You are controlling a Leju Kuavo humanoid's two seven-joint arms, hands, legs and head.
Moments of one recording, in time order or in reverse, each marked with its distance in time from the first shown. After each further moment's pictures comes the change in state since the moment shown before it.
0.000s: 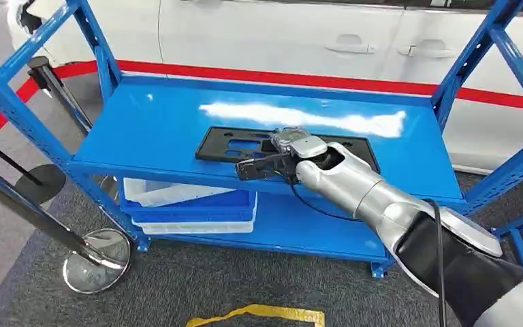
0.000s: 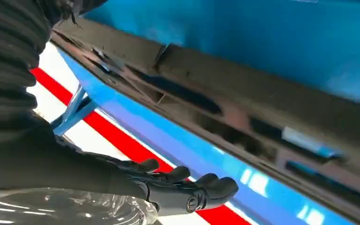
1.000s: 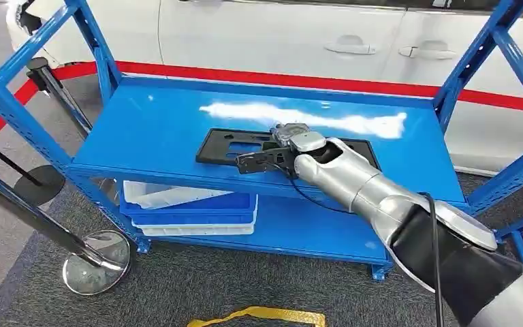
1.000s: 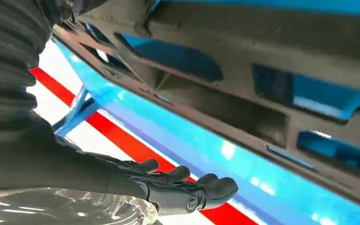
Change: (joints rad) left arm 0.001 0.022 0.002 0.000 -0.008 -0.005 -0.014; right arm -0.037 0.029 0.018 0.086 -0.023 -0.030 -0.003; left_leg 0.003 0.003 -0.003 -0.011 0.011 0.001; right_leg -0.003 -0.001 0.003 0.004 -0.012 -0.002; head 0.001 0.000
